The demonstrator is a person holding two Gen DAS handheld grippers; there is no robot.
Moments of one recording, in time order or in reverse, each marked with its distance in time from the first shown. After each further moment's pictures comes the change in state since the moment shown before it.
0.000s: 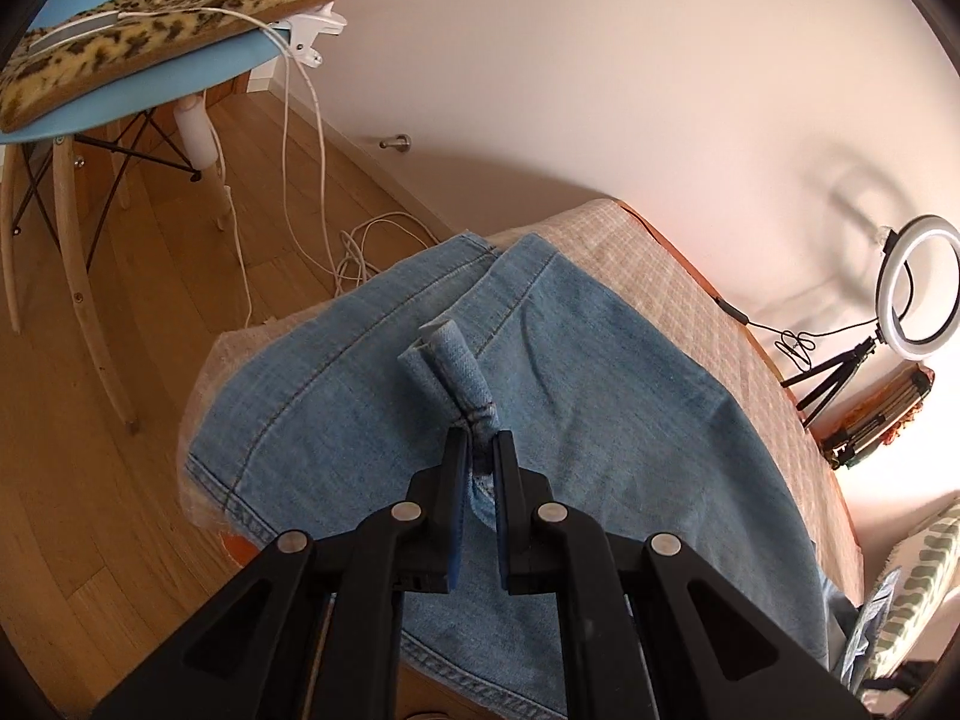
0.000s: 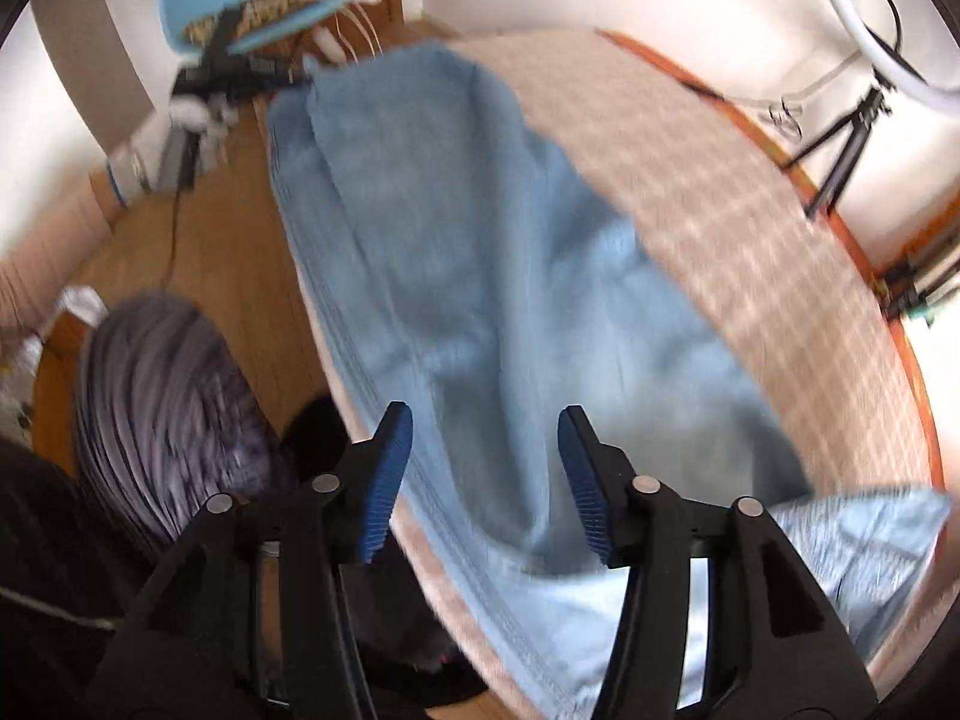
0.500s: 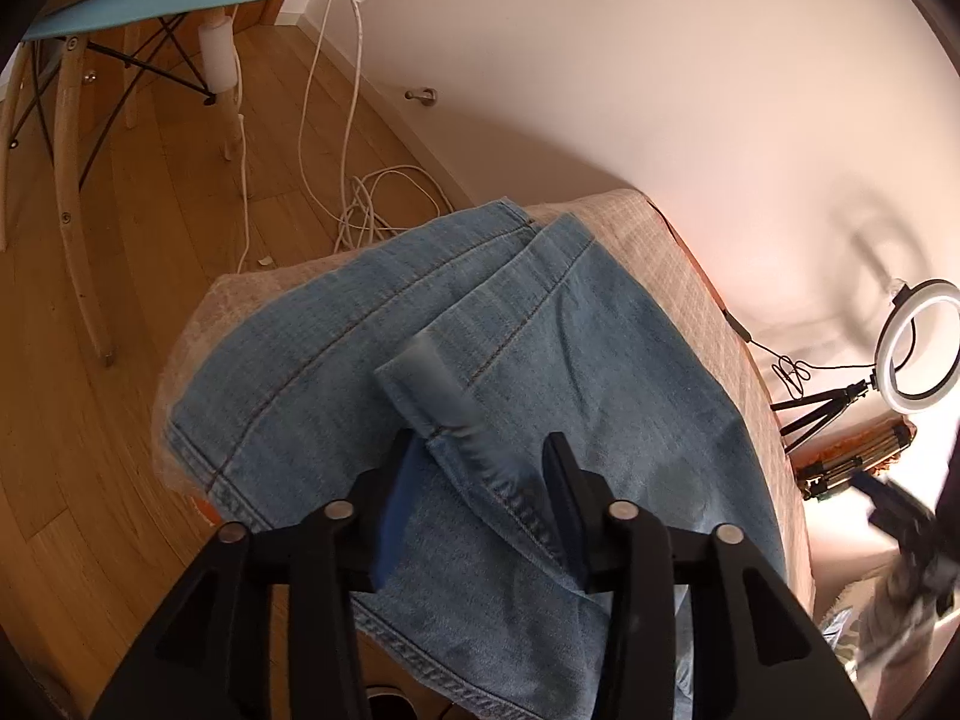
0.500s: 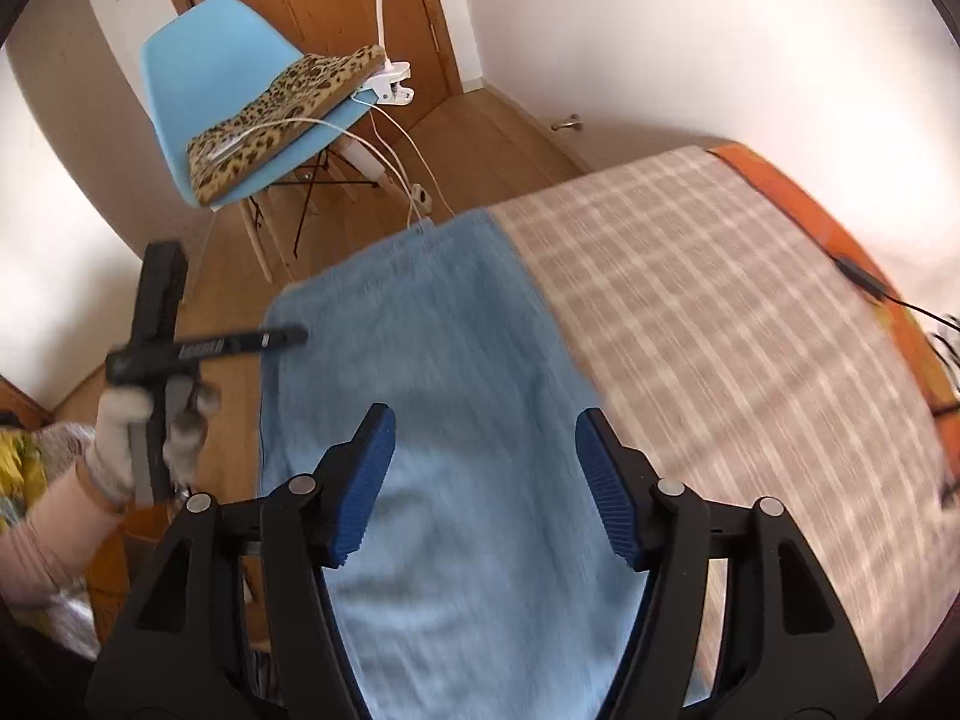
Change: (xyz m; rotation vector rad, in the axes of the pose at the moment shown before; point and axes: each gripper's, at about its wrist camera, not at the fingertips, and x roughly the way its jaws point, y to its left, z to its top) left arm 0.014 0.025 0.004 -0.141 0.095 -0.053; right arm 0.140 -0.007 0.268 -0.003 -0.089 0.237
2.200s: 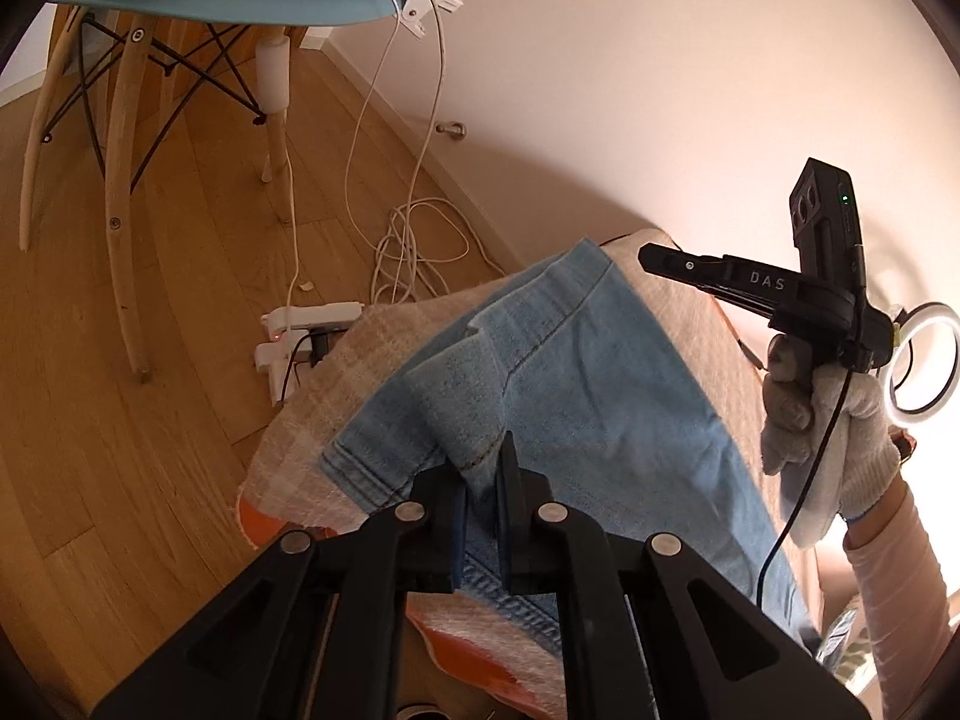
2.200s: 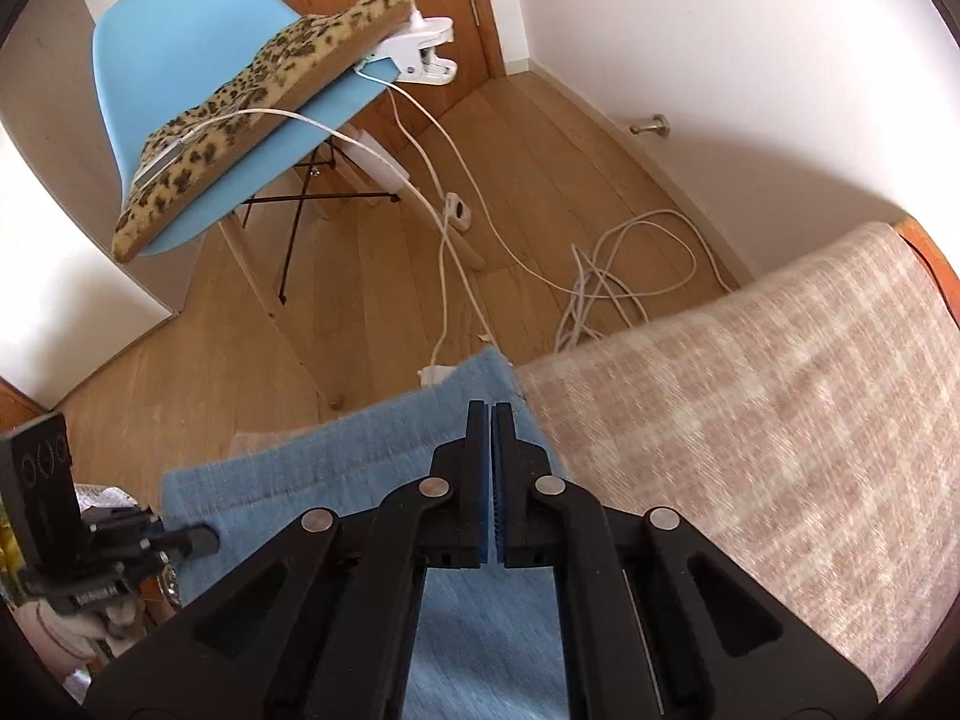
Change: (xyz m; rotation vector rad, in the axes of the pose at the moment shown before) left arm -0.037 0.052 -0.004 -0.011 -0.086 0.003; right arm 0.186 0.053 0.125 -0.061 0.047 0.029
